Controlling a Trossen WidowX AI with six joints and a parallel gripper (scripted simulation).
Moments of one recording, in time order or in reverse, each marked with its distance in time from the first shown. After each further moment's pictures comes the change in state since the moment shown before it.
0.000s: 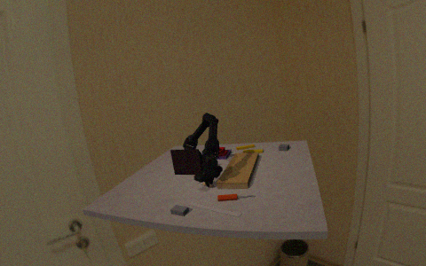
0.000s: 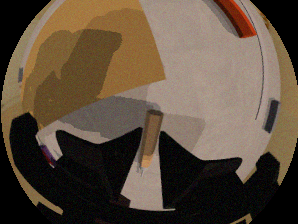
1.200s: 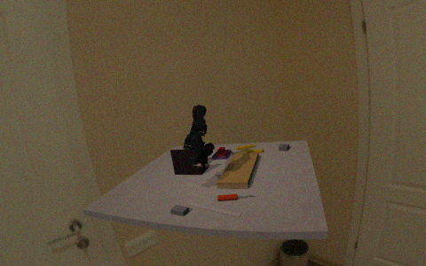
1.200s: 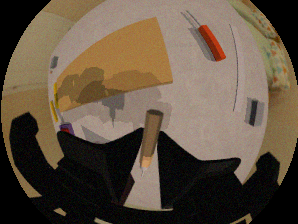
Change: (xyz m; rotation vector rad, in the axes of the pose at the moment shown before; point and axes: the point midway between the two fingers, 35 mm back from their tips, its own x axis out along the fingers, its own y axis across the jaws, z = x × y) arm -0.124 -0.002 -0.030 -0.081 -0.112 0.171
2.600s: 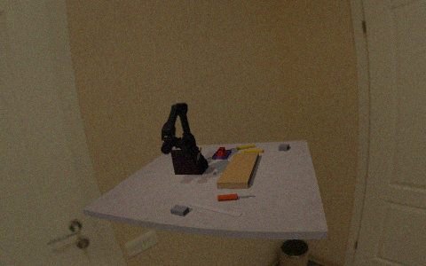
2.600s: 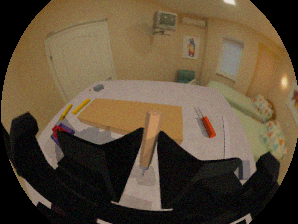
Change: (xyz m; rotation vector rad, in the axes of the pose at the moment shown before) arm -0.059 0.025 -0.072 -0.387 -0.961 0.232
